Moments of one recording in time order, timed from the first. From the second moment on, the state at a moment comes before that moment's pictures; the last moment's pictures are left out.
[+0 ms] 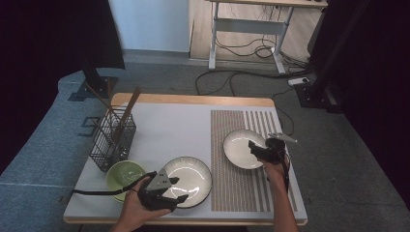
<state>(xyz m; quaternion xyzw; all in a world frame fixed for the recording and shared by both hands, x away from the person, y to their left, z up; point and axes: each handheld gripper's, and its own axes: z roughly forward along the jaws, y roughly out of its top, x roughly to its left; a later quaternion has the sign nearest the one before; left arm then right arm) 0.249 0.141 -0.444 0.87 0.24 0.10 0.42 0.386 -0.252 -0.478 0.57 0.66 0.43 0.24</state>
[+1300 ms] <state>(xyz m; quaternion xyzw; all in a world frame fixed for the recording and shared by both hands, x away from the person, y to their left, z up) 0.261 0.209 -0.406 0.83 0.30 0.14 0.45 0.369 -0.163 -0.477 0.44 0.76 0.46 0.15</state>
